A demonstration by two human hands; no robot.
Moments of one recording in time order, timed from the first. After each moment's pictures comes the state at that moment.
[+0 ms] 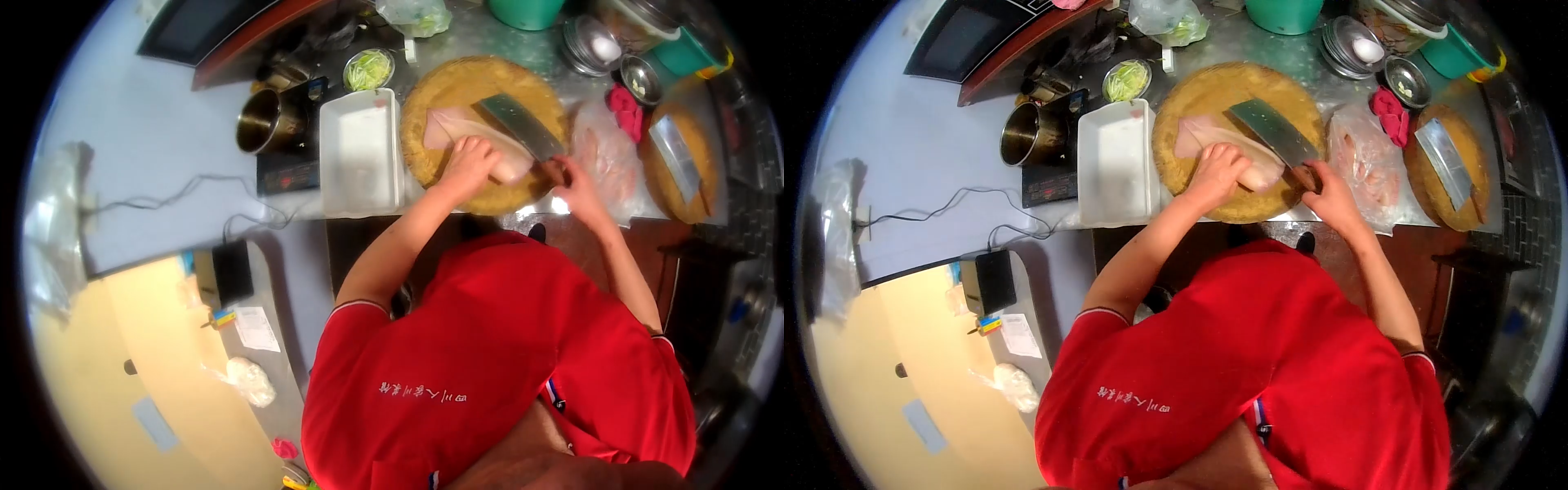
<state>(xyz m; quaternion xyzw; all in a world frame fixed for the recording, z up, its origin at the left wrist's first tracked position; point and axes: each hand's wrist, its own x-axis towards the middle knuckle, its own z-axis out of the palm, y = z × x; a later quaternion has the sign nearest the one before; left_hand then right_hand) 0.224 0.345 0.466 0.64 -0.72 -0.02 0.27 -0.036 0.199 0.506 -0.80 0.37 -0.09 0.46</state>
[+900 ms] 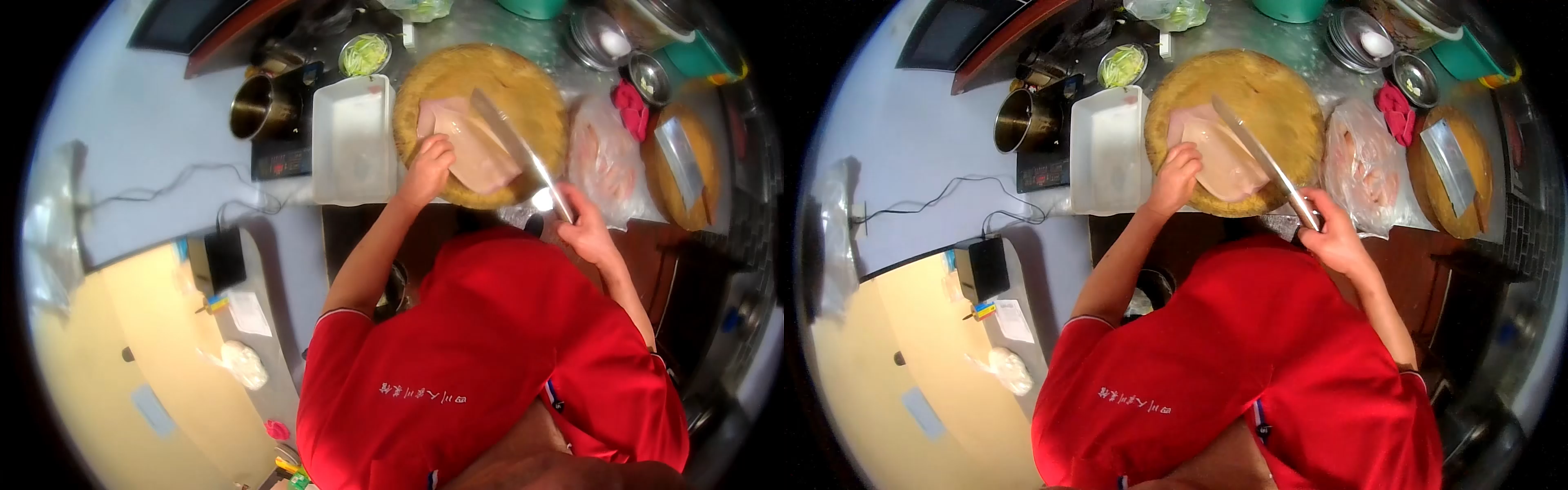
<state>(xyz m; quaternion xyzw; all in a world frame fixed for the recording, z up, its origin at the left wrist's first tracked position) 0.253 0.390 0.458 0.66 -0.66 0.00 0.35 -0.071 0.233 0.570 -0.70 0.33 -0.04 0.63</state>
